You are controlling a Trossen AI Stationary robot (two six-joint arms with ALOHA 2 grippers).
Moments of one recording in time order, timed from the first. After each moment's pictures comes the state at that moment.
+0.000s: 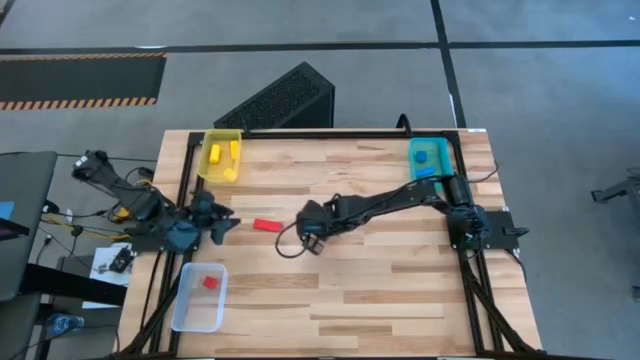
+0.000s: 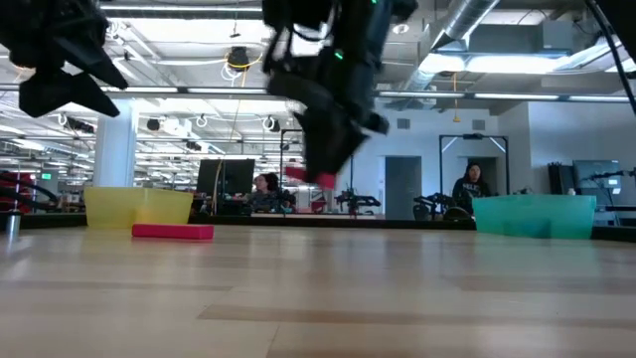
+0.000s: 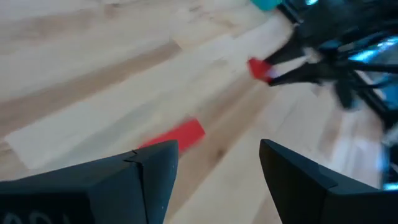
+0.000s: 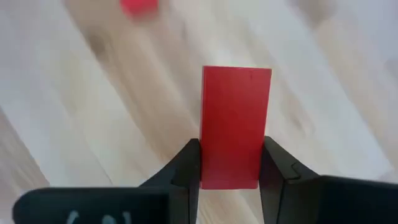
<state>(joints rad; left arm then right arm) -0.60 0.54 0.53 -0.85 -0.73 -1.30 0.10 2.10 1.69 -0.83 0.25 0.61</state>
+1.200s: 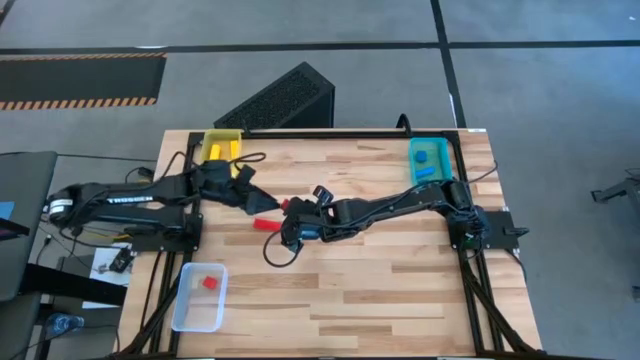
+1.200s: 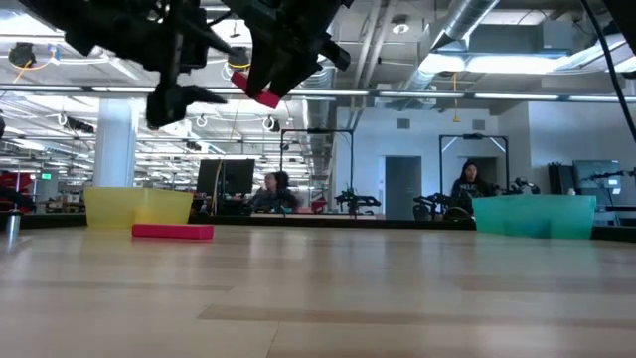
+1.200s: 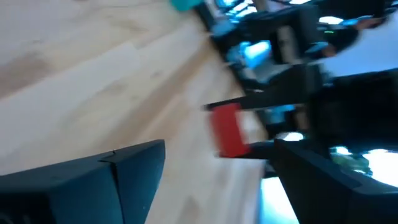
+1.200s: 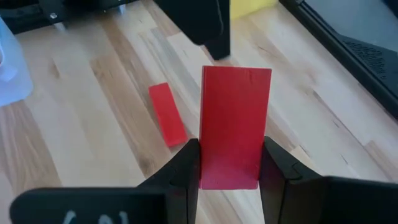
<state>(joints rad) 0.25 0.87 0.53 -0.05 0.28 -0.91 0.17 2.12 1.93 -0.73 0.57 0.50</state>
